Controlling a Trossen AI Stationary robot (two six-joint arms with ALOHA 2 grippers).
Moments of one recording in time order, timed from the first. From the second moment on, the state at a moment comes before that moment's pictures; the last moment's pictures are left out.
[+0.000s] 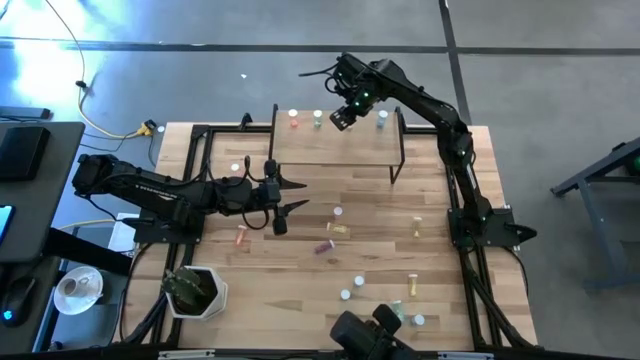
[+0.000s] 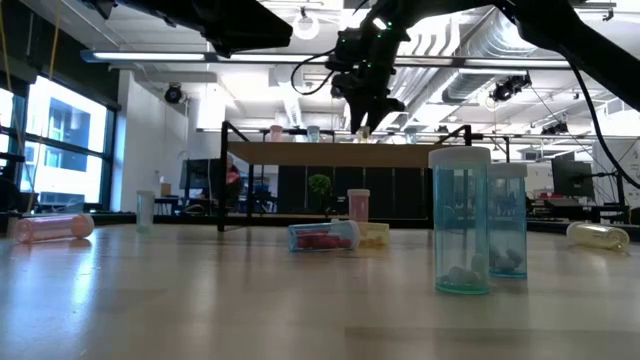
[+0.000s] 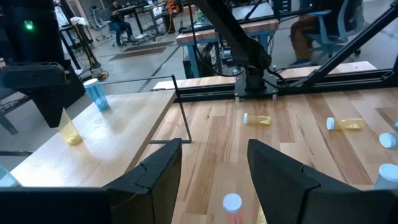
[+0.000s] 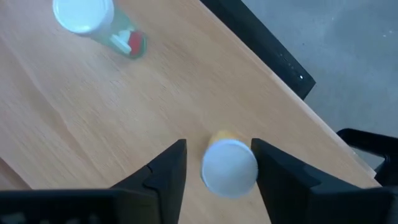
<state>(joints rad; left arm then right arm) 0.02 1.19 0.68 0.31 -0.34 0.14 -0.63 2.19 2.36 -1.37 -0.02 0.16</state>
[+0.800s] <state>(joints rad) 0.02 1.19 0.68 0.31 -0.35 0.14 -0.67 2.11 2.36 -1.29 -0.04 0.13</state>
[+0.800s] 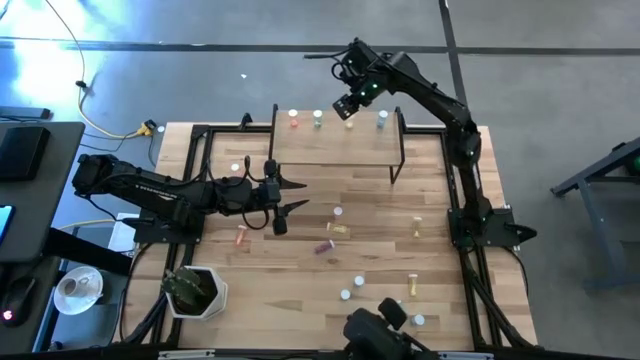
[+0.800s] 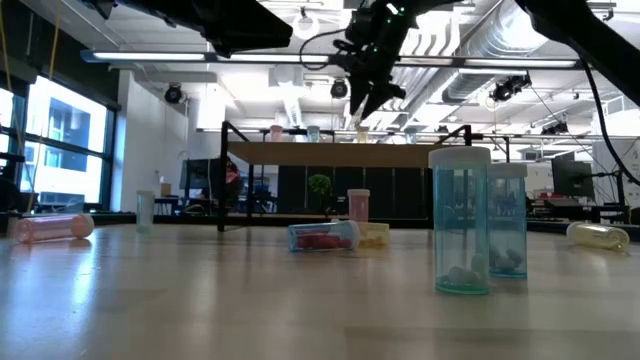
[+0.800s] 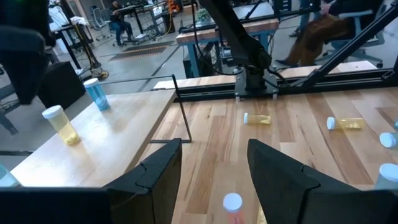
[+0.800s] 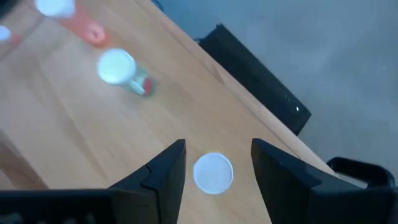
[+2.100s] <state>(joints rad) 0.01 1.19 0.67 0.01 -0.28 -0.13 -0.29 1.77 2.09 -1.35 0.14 -0.06</state>
